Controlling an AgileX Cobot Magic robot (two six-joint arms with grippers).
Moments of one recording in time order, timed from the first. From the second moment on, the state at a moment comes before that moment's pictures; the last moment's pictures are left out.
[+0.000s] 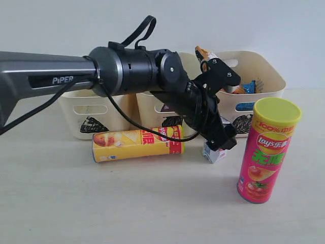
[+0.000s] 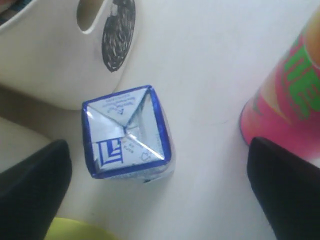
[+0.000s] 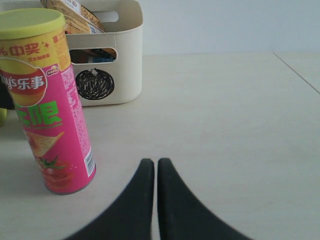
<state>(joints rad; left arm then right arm) -0.74 2.24 -1.81 -0.35 0.57 0.71 -0.02 0.01 0.00 0.02 0.33 0.00</state>
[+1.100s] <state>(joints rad) -0.74 2.33 -1.81 -0.37 0.32 0.72 -0.02 0.01 0.00 0.02 0.33 0.00</state>
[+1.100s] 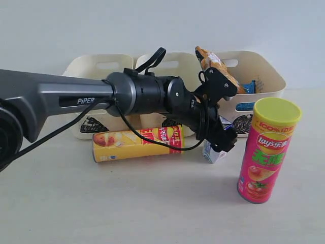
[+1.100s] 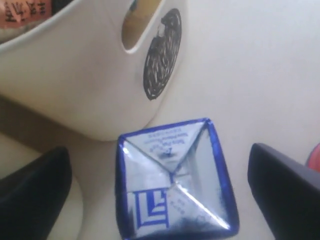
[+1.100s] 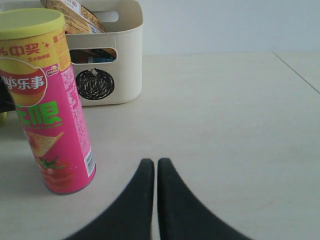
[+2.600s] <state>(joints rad) -0.75 2.21 -1.81 -0.37 0.52 0.69 -0.02 0.01 0.00 0.02 0.33 0.00</state>
